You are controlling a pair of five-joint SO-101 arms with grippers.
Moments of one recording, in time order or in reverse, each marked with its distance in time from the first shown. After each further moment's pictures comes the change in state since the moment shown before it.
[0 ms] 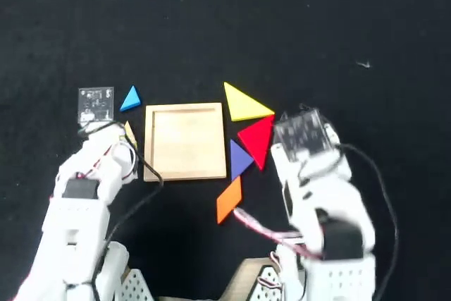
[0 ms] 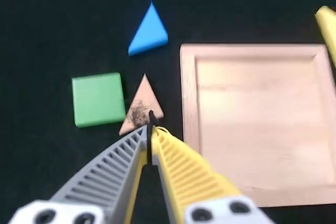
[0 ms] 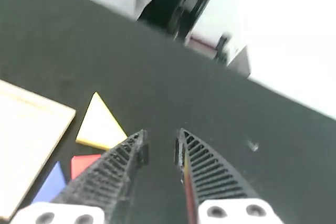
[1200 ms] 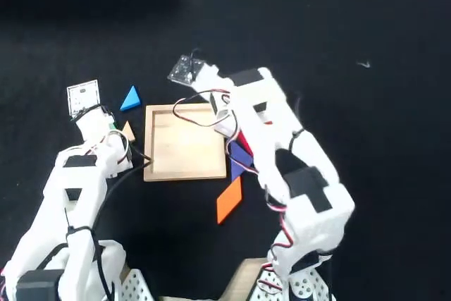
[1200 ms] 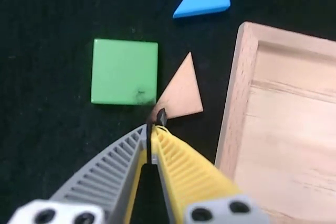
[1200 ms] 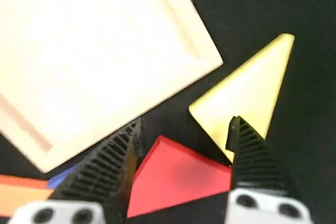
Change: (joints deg) left arm -5.6 22.2 -6.3 -6.5 6.7; right arm -16.7 100.7 -56.1 11.0 18.3
